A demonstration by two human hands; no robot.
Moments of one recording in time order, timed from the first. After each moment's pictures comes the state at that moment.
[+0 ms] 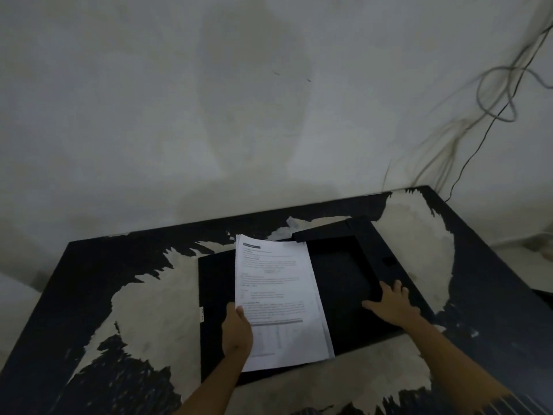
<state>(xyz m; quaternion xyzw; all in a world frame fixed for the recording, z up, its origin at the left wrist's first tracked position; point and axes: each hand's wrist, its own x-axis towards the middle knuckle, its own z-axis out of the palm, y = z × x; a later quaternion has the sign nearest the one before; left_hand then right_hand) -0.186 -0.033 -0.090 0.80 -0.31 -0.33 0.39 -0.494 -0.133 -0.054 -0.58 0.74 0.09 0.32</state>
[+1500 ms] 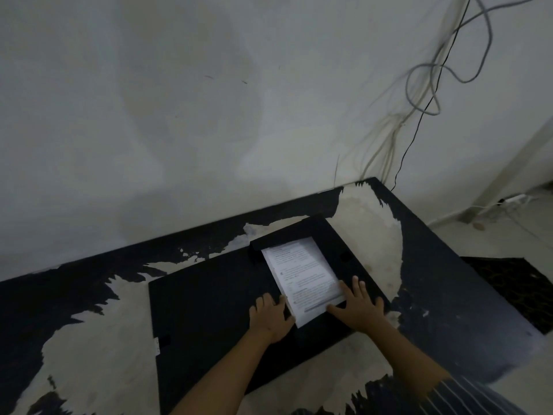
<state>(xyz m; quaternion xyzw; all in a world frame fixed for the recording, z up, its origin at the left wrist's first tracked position) -0.290 -0.106 -0.075 0.65 -0.70 -0.28 -0.13 -0.505 -0.117 -0.065 -0.62 0.72 0.11 0.28</state>
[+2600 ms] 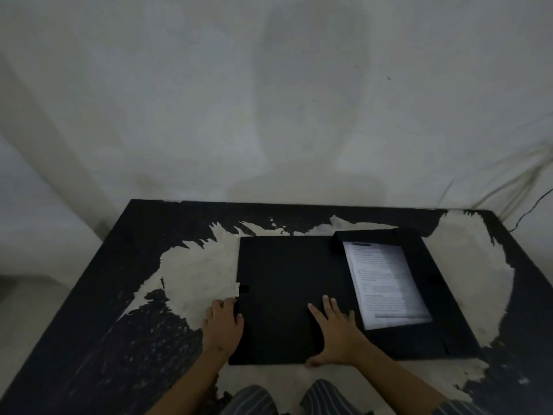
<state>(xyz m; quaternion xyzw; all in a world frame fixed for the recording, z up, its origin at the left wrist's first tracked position) -0.111 0.033 -0.082 0.87 -0.43 -0.19 0.10 -0.347 -0.074 -0.075 -0.85 0.40 0.25 0.23</state>
